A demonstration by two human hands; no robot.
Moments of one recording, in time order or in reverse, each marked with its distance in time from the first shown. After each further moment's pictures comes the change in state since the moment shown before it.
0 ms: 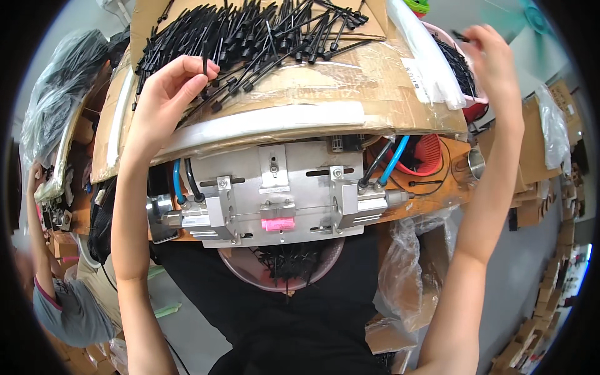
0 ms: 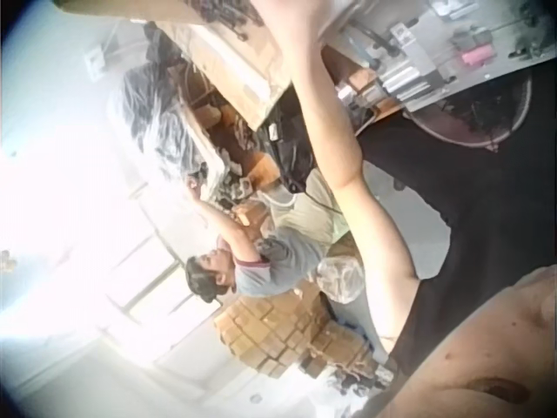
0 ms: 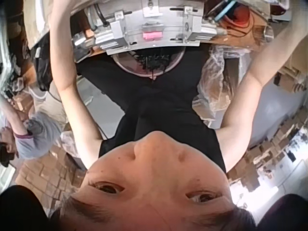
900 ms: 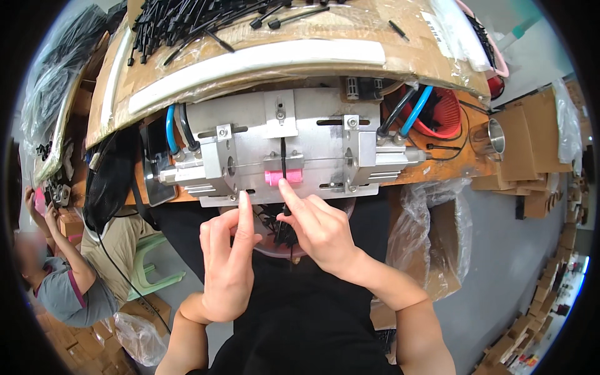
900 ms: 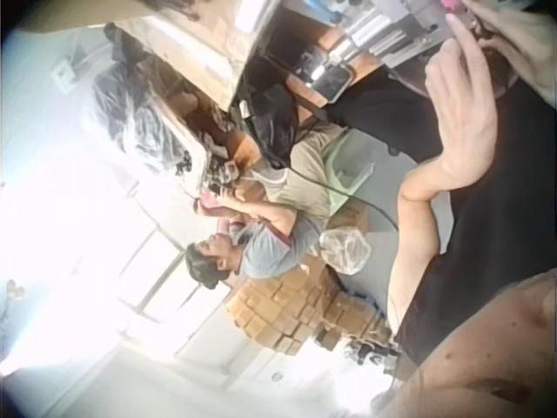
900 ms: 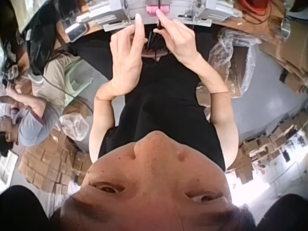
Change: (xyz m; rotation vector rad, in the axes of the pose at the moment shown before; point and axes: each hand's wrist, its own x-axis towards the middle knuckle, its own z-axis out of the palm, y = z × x) left_hand -0.208 0.096 0.121 0.788 -0.037 -0.142; right_hand -0.247 -0.271 0.038 0.858 -0.207 -0.034
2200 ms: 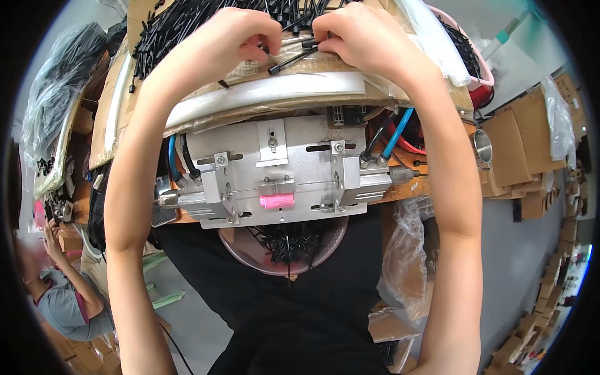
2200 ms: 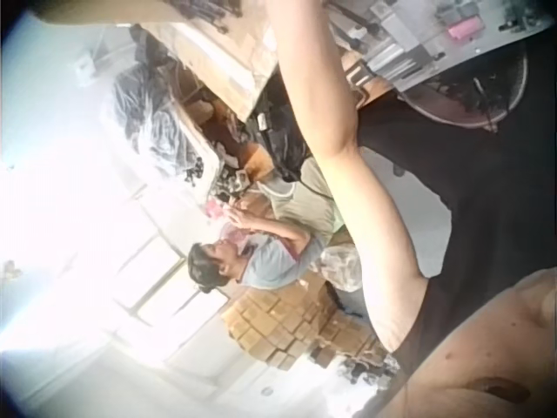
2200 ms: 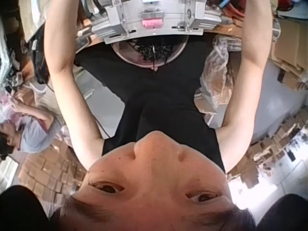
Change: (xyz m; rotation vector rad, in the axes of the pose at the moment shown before) left_hand 0.275 -0.048 -0.047 -0.016 -0.417 0.432; right_hand 0.229 0.093 -0.129 -0.577 -0.278 -0.253
